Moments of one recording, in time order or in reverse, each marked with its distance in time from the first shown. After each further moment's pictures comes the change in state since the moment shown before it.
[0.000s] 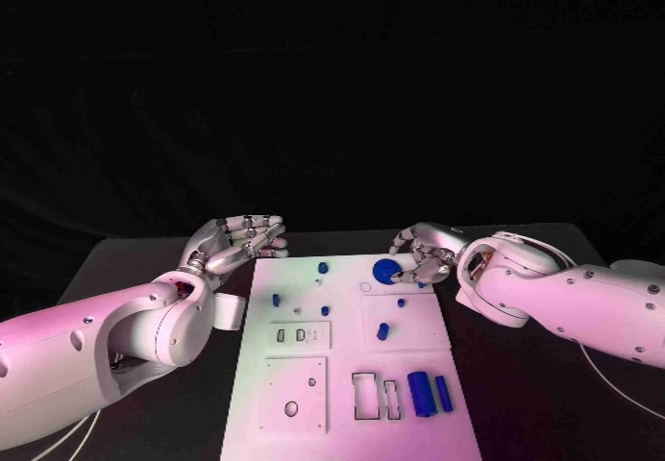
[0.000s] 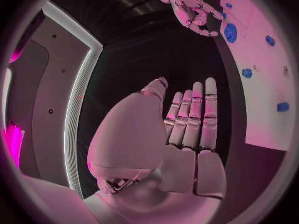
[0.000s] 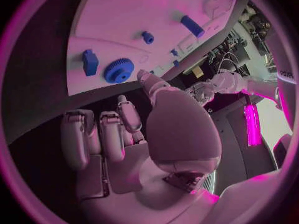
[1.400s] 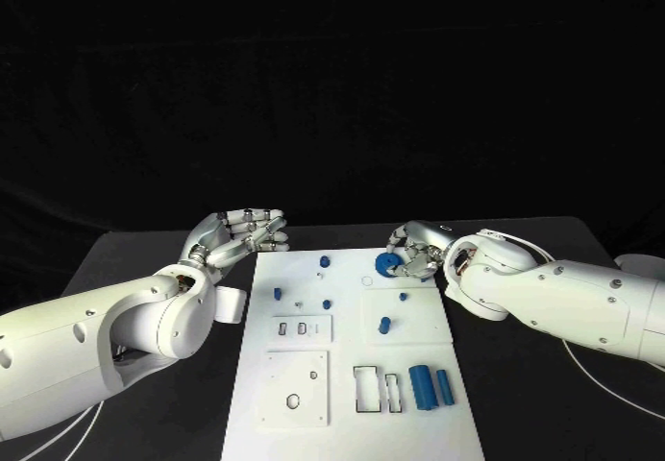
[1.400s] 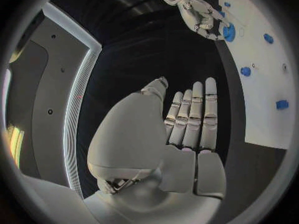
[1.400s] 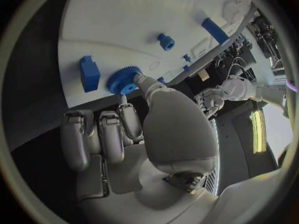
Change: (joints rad) left arm 0.000 0.002 0.000 -0.006 0.000 0.001 -0.001; left_hand 0.000 0.000 0.000 0.000 0.000 0.000 0.000 0.000 0.000 0.000 0.000 -0.004 0.000 -0.004 0.004 0.000 0.002 0.000 -0.003 0.003 0.000 0.001; right arm -0.020 0.085 -0.005 -0.097 -0.040 -0.006 -0.045; right_hand 0.037 0.029 0.030 0.012 0.008 0.024 -0.005 0.024 -0.020 0.038 -0.001 0.057 0.030 0.004 0.003 0.008 -0.001 0.000 -0.004 0.003 0.020 -0.001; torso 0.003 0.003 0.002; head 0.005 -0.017
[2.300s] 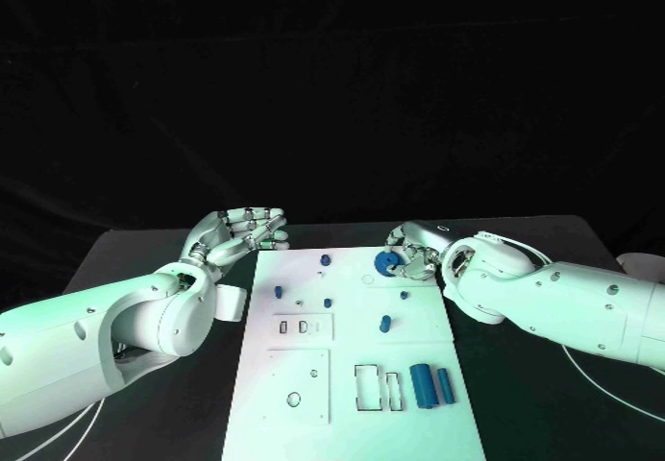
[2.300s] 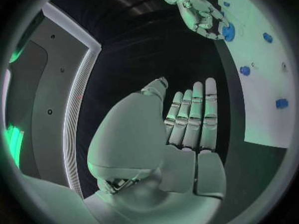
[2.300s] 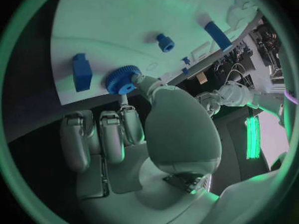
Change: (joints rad) left arm 0.000 0.000 0.000 -0.002 0.000 0.000 -0.003; left_hand 0.000 0.000 0.003 0.003 0.000 0.000 0.000 0.000 -0.001 0.000 0.000 0.000 0.000 0.000 0.000 0.000 0.001 0.000 0.000 0.000 0.000 0.001; right arm -0.013 0.003 -0.002 0.016 -0.076 -0.047 0.004; right_hand 0.006 0.006 0.163 -0.019 -0.016 0.113 -0.008 -0.008 -0.055 0.045 -0.023 0.043 0.000 -0.001 -0.006 0.004 0.000 -0.015 0.003 -0.004 0.020 0.001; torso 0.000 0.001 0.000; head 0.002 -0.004
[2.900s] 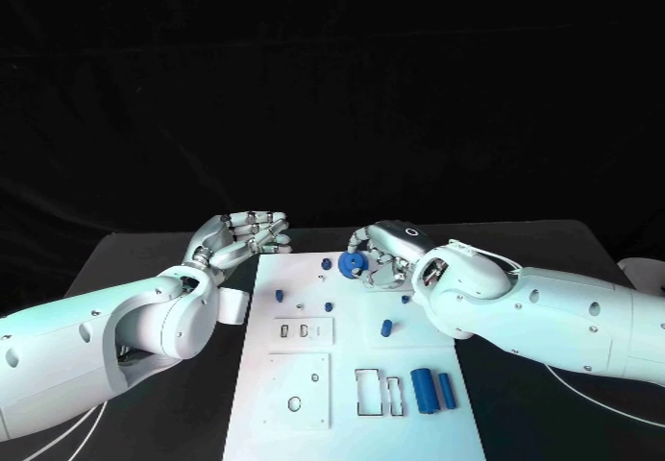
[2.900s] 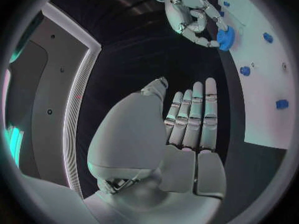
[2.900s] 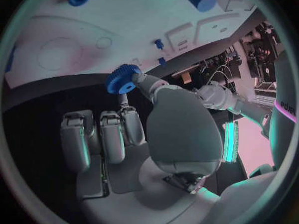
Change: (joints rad) left arm 0.000 0.008 0.000 -0.007 0.000 0.000 -0.002; left_hand 0.000 0.000 0.003 -0.003 0.000 0.000 0.000 0.000 0.000 0.000 0.000 0.000 0.000 0.000 0.000 0.000 0.000 0.000 0.000 0.000 0.000 0.000; right arm 0.007 0.062 0.000 0.118 -0.149 -0.112 -0.003; right_hand -0.017 -0.018 0.023 -0.001 0.009 0.024 0.004 0.000 -0.008 0.013 -0.005 0.010 0.000 -0.002 -0.005 0.000 0.000 0.000 0.001 -0.007 0.007 0.000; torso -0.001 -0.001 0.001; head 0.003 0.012
